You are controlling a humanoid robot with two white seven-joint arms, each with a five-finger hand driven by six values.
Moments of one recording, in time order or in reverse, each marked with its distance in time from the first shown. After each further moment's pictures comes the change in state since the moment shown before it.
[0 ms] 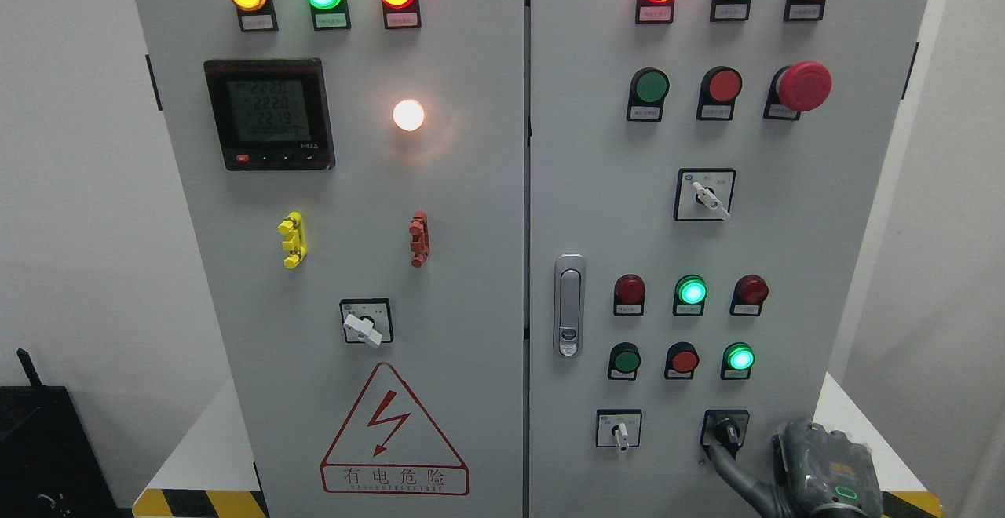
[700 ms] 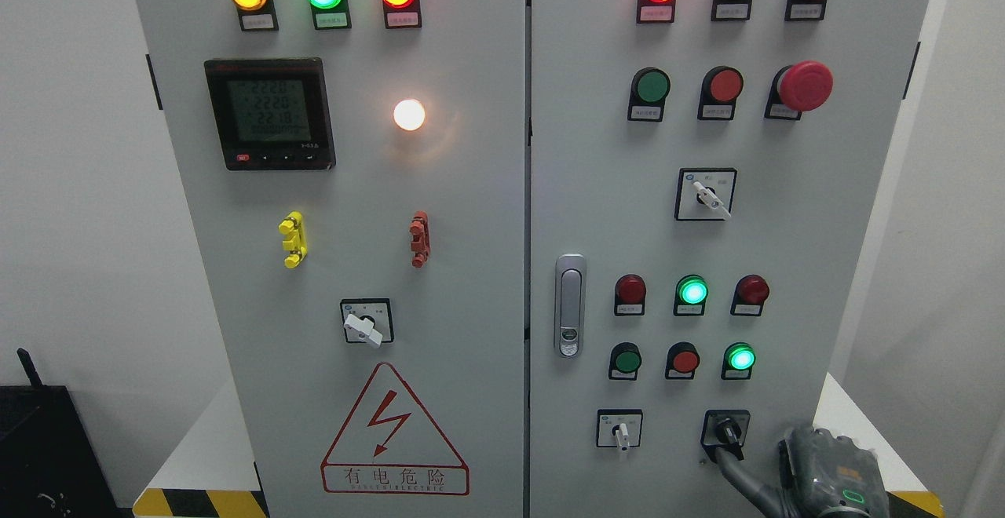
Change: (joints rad) left arm 0.000 0.000 0.000 0.000 0.000 0.000 0.000; right arm 0.002 -0.015 -0.017 0.011 -0.046 0.016 -0.003
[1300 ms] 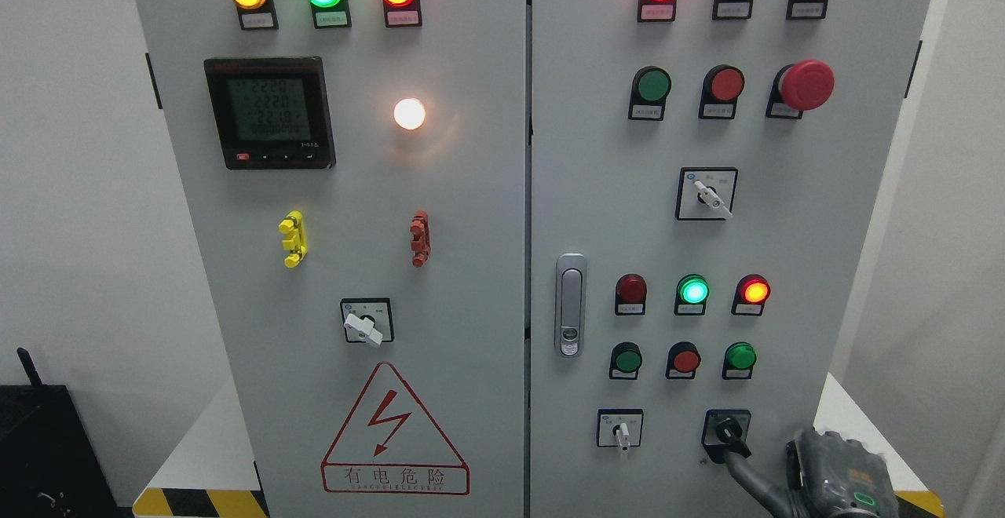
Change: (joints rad) left arm 0.000 0.000 0.000 0.000 0.000 0.000 0.000; right arm 0.002 -0.006 -0.015 -0.003 -0.040 0.006 -0.002
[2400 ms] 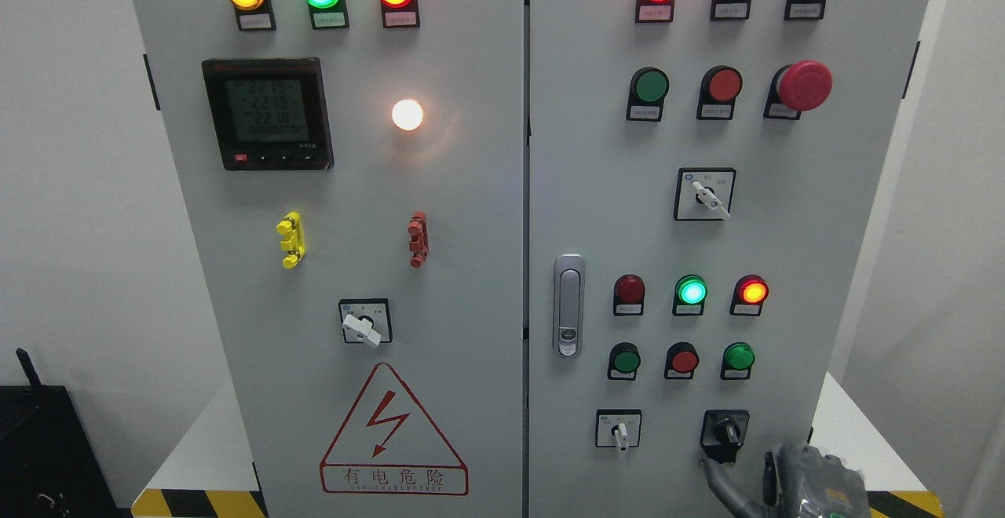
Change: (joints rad) left arm 0.000 0.000 0.000 0.000 0.000 0.000 0.000; right arm 0.075 0.040 0.069 -0.037 -0.050 0.024 -0.127
